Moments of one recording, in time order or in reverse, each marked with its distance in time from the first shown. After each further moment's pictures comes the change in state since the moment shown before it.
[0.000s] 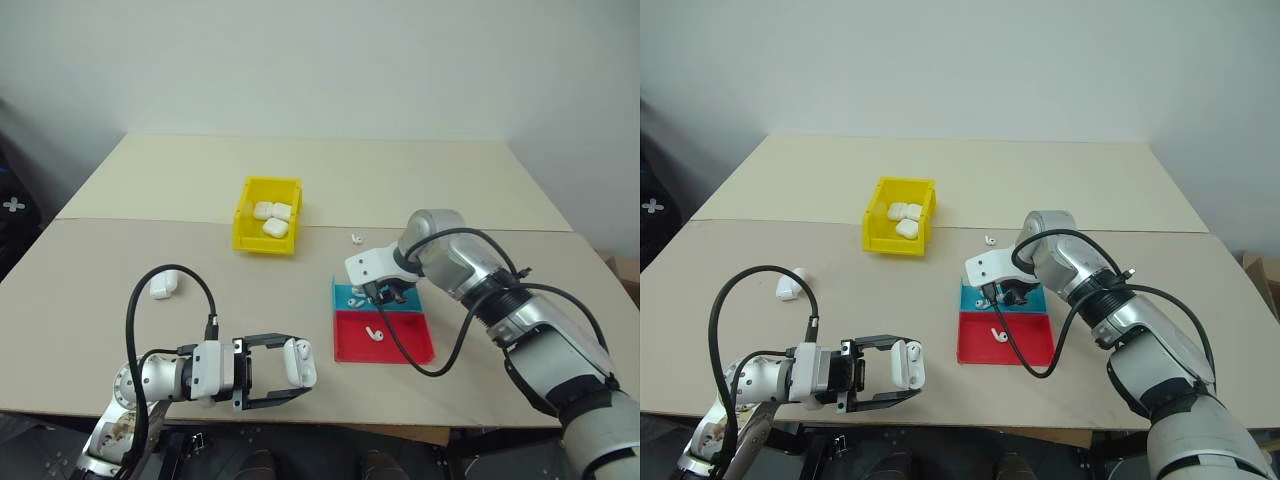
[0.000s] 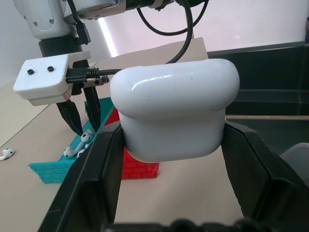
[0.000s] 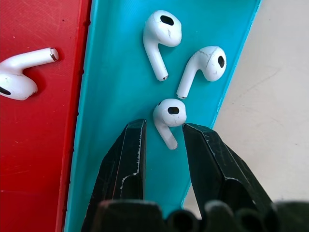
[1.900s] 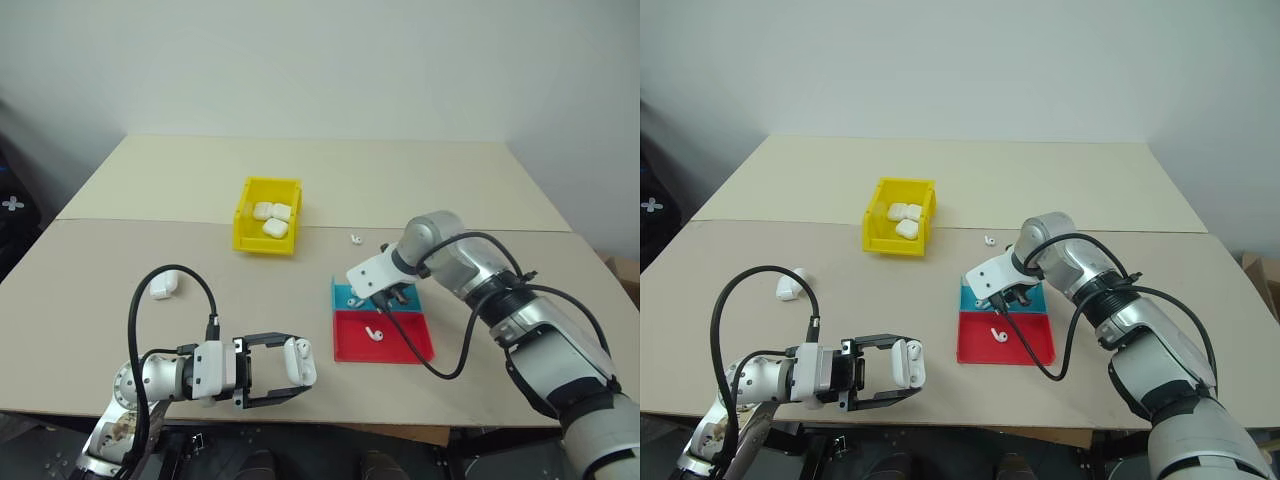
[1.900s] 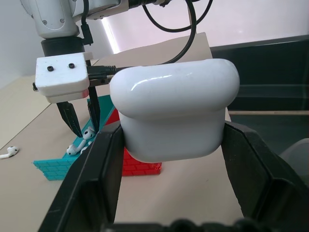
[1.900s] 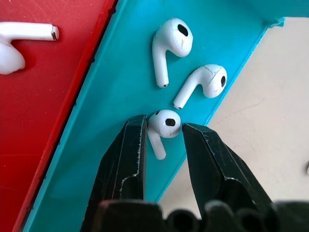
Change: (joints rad) left arm 0.002 0.002 0.000 0.000 0.022 -0.006 0.014; right arm 0.012 -0.004 -0.033 0.079 -0.023 -0.353 -0.064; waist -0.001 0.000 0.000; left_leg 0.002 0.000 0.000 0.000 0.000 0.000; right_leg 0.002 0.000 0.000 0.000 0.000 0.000
